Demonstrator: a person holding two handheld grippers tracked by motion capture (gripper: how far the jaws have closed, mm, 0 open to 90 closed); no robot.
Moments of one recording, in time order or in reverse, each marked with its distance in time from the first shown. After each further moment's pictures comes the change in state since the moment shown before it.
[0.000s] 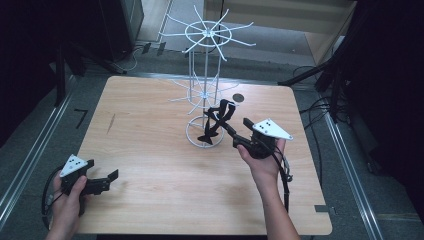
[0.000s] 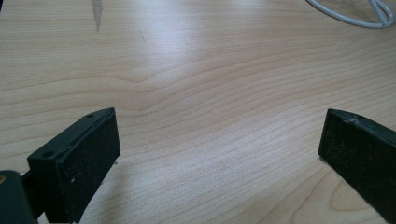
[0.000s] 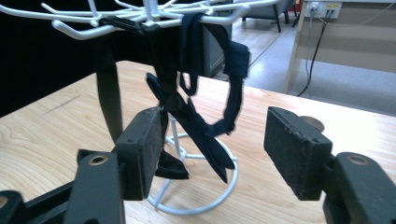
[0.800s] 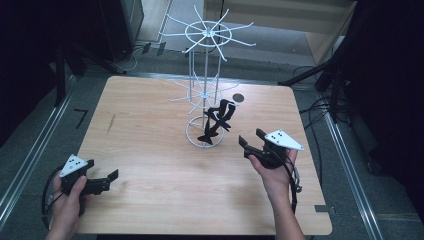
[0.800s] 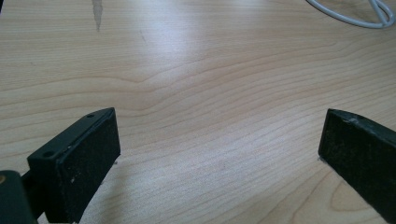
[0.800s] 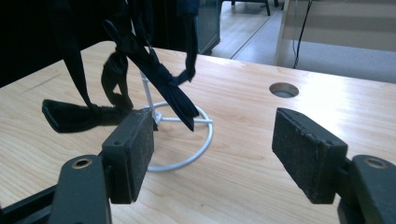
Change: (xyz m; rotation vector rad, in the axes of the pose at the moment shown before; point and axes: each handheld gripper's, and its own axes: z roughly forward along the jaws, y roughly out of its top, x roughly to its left) left arm 0.000 0.000 0.000 0.002 0.001 0.000; right arm -0.023 -0.030 -0.021 0.055 -0.040 0.029
